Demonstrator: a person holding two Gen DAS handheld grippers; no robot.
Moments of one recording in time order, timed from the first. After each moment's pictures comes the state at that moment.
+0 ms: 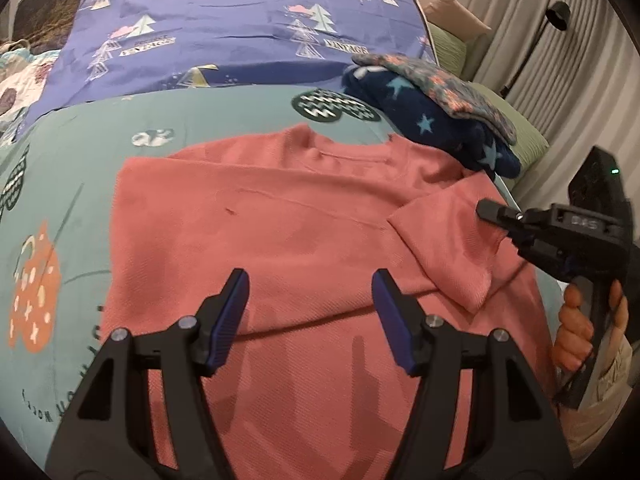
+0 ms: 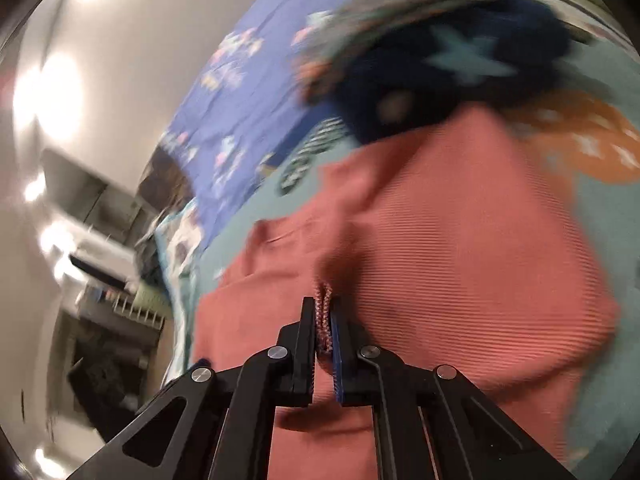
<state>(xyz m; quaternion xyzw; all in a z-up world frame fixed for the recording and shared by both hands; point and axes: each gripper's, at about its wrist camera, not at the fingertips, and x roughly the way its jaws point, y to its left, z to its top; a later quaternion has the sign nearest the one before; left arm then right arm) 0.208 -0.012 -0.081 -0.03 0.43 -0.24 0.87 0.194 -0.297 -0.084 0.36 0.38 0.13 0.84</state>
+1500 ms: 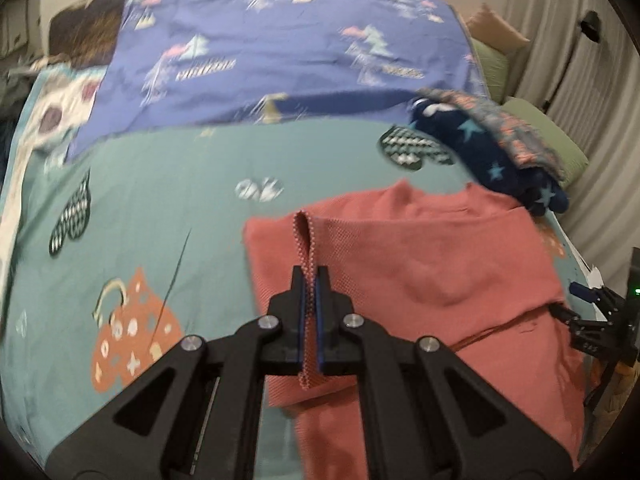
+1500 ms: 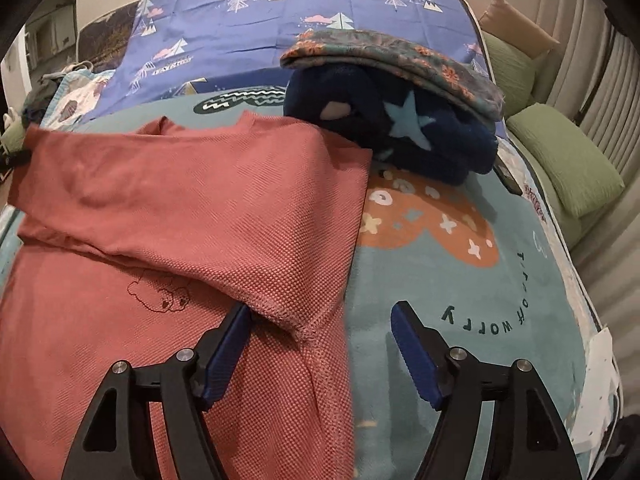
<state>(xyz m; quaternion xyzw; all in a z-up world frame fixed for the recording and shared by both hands) 0.250 0.058 -0.055 -0.01 0.42 -0.17 0.89 0.136 -0.307 -0.092 -0.02 0.46 -0.07 0.89</state>
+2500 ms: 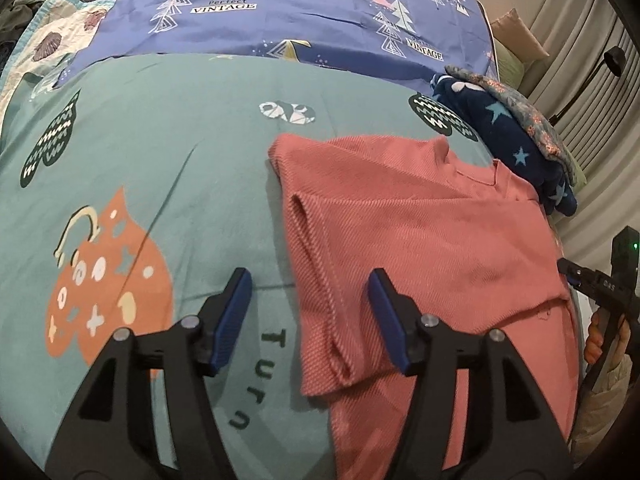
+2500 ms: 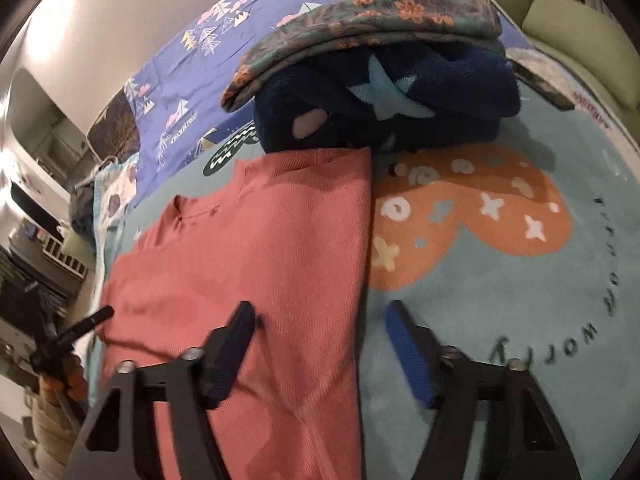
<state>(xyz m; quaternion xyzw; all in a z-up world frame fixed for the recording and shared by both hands) 0.260 0.076 -0.110 -0.07 0.48 -0.18 0.86 0.174 -0.368 -0.101 0.22 0.46 0.03 0.86</state>
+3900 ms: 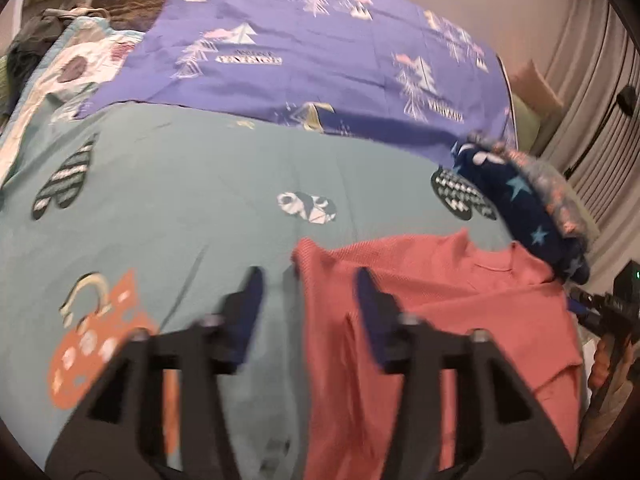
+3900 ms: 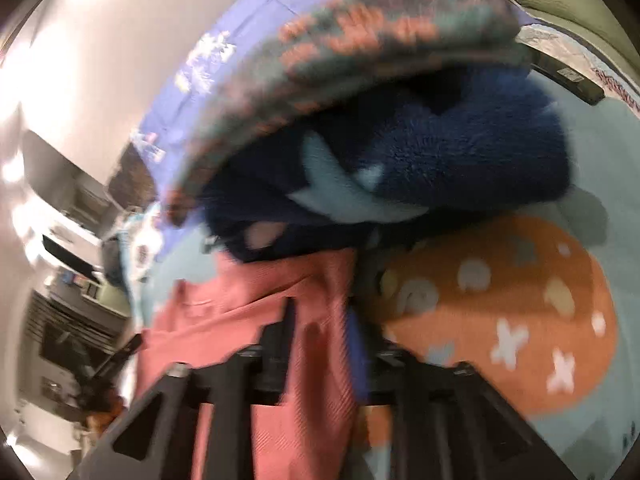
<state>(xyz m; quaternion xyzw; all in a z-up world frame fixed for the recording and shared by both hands) 0.286 0.089 -0.085 -0.11 0.39 -0.13 0.90 0.209 -0.425 -0.092 0.31 0.40 0.08 0.86</state>
